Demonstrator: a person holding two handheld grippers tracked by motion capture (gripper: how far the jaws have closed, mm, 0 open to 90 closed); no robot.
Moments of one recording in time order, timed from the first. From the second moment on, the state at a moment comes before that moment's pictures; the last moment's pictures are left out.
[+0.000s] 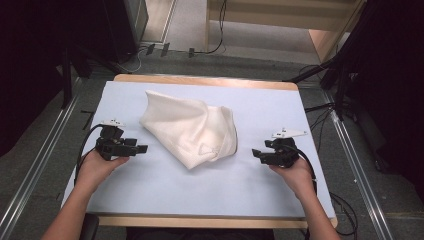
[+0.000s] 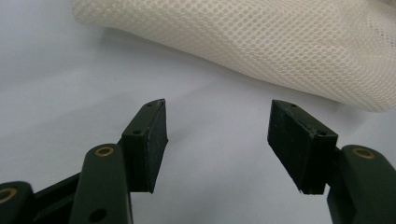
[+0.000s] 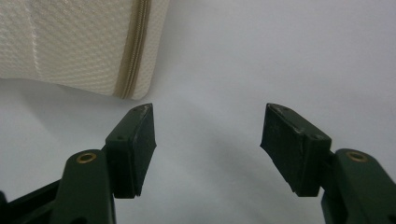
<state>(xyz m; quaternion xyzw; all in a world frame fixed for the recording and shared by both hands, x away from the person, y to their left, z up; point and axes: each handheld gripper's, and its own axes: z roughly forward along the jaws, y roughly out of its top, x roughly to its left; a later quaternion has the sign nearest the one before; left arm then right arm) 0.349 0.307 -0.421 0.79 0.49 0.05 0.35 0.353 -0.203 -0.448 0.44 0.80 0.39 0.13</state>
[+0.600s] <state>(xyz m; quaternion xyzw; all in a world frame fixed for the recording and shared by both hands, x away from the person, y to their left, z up) 0.354 0.302 -0.421 0.79 0.49 0.04 0.35 0.349 -0.207 -0.445 0.45 0.80 0.38 0.12</state>
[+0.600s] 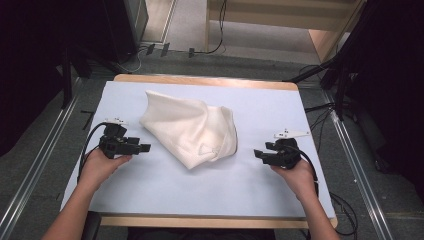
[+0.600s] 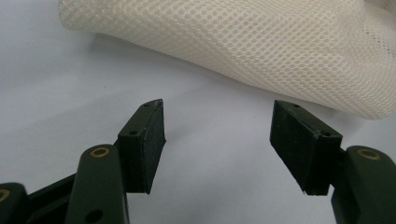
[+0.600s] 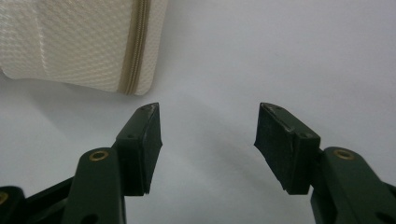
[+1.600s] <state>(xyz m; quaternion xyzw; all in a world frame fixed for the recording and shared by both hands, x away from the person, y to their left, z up) 0.350 0.303 -0.419 0.79 0.50 0.04 0.35 0.356 -0.139 -0.398 0.40 0.80 0.43 0.13</state>
